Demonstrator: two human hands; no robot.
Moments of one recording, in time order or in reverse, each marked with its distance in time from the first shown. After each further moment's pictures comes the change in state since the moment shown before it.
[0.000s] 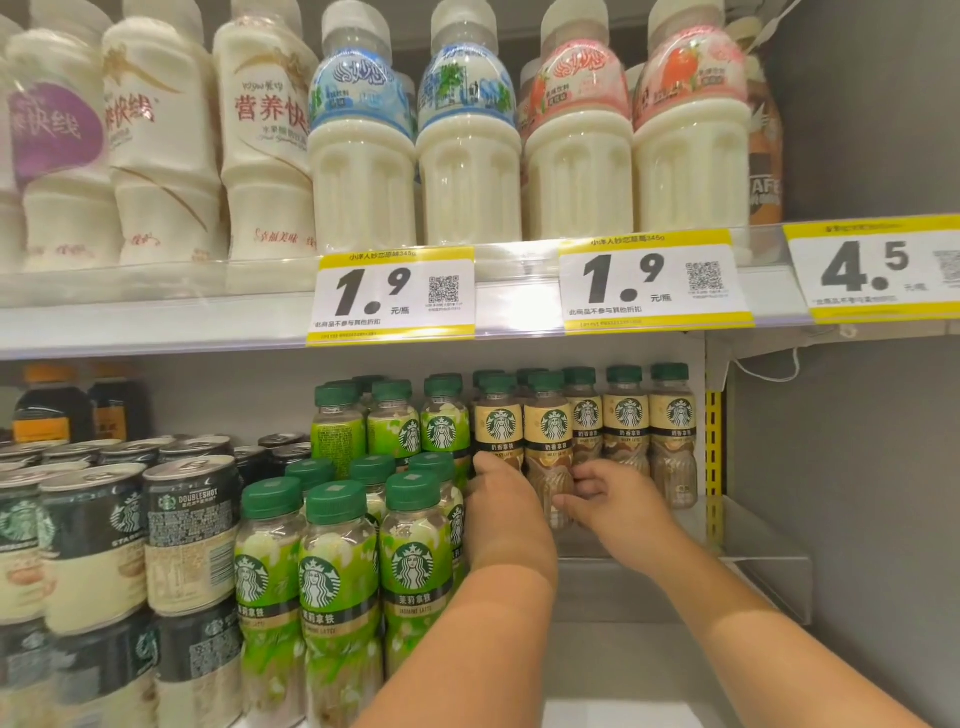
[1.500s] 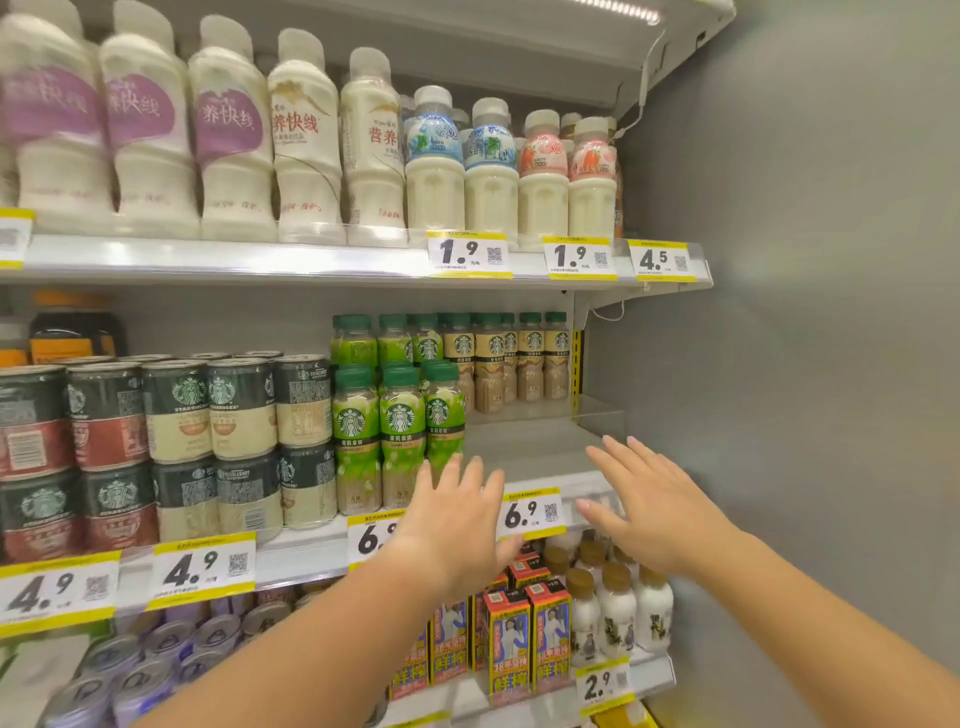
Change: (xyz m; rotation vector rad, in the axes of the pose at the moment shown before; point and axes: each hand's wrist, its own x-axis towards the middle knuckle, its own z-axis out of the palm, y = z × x) left_hand -0.154 -0.170 -0.123 0.391 -0.297 0.968; right_hand -0.285 -0.092 -0.023 -1.071 -0.029 0.059
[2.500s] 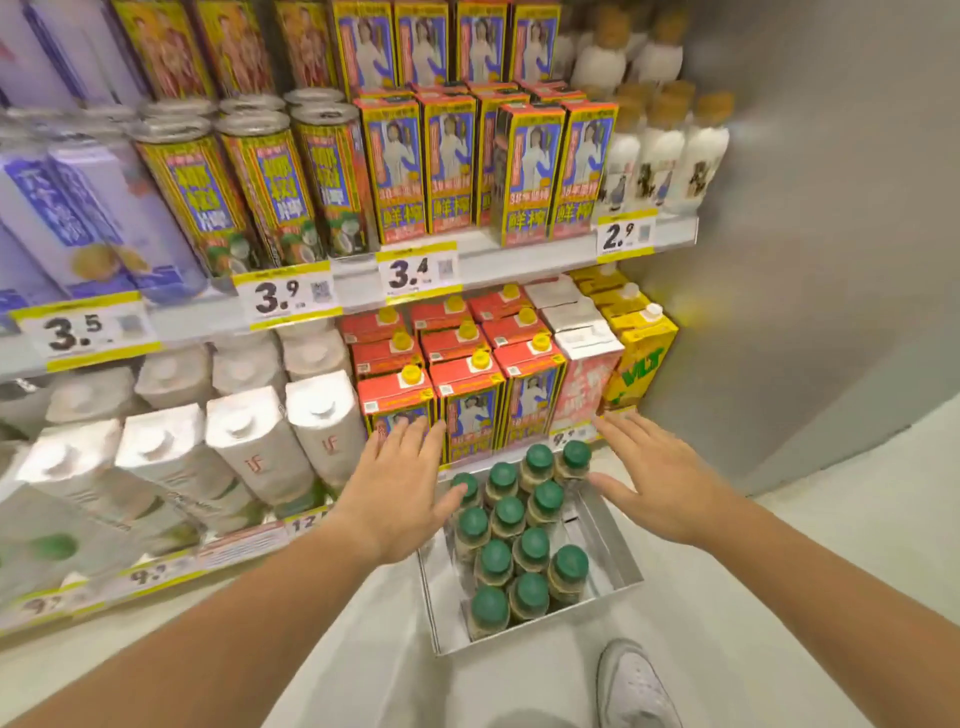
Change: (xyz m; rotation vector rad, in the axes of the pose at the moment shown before) left_hand -0.252 0.087 0.365 -0.334 -0.328 0.055; right_hand -0.278 -0.038 0.332 0.072 -0.492 0.076
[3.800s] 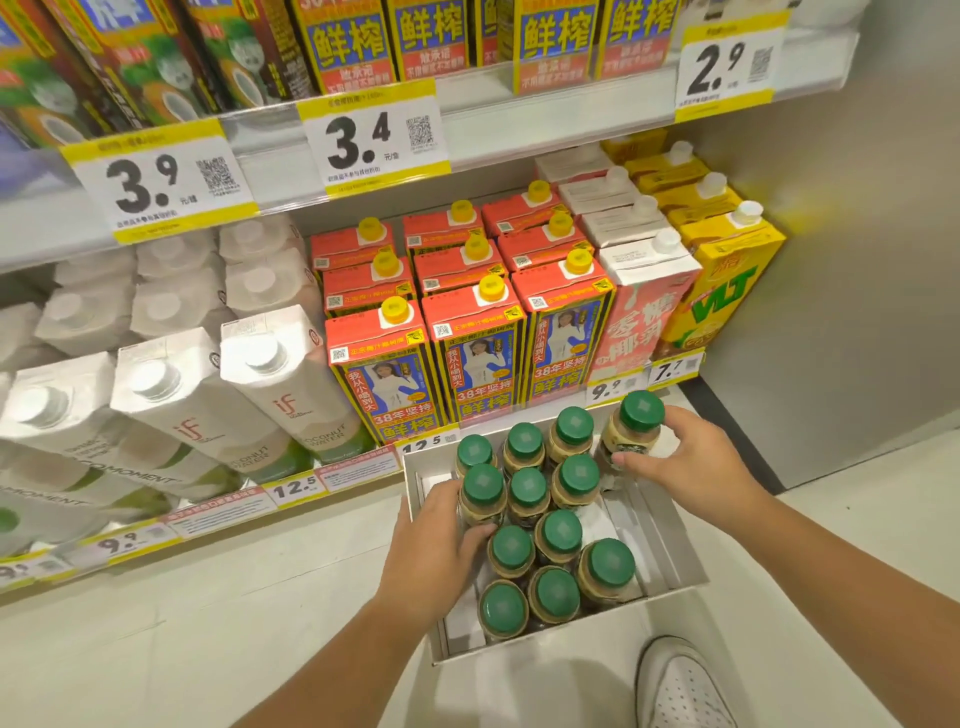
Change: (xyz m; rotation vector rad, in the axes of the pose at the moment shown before) left_hand 0.000 0.043 0.157 -0.738 0.004 -0.345; right_hand 0.062 0.049 0.132 0.810 0.117 0.282
